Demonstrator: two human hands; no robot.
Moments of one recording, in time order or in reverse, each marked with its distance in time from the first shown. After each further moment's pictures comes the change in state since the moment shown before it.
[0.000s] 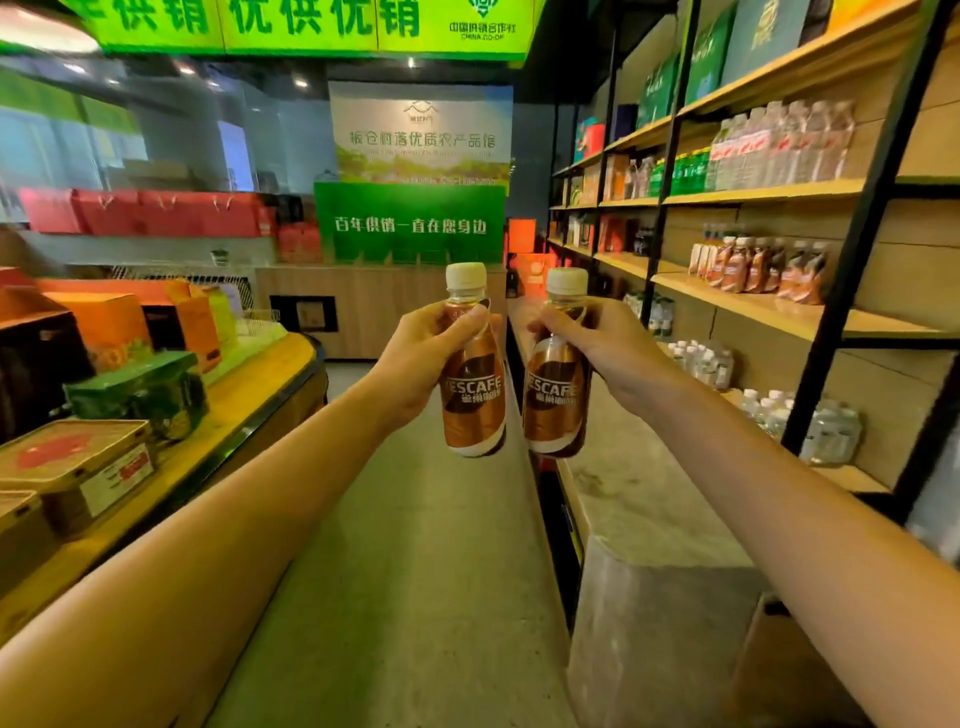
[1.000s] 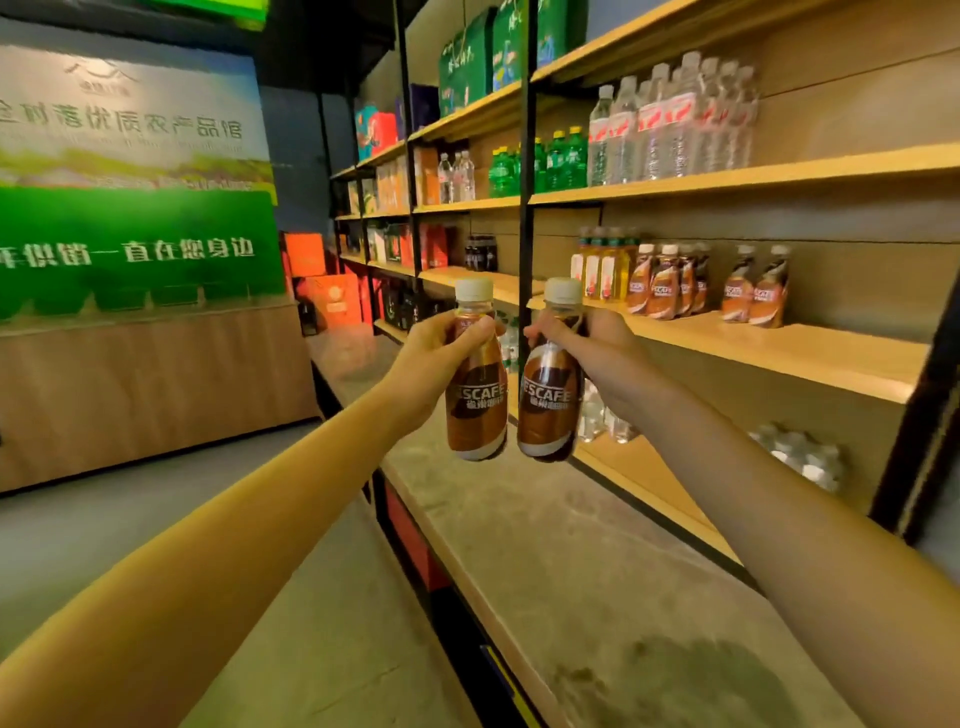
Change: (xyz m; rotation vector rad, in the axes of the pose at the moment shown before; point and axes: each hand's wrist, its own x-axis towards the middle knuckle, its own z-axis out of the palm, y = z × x) left_hand 0.644 -0.270 0.063 -0.136 -0.525 0.092; right_hand 0.538 0.282 -0.090 -0.179 0.534 0.162
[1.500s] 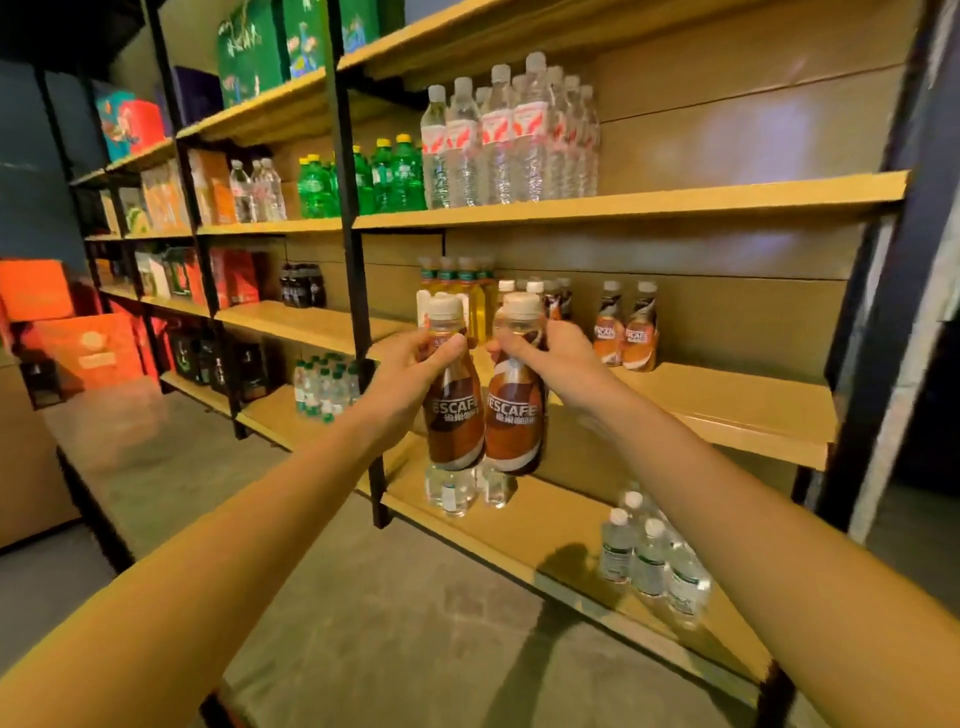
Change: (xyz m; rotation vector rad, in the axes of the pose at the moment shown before) left_hand 0.284 -0.105 0.110 -0.174 -0.286 0.028; right_hand 0.202 0.073 -0.110 -0.243 0.226 -0.001
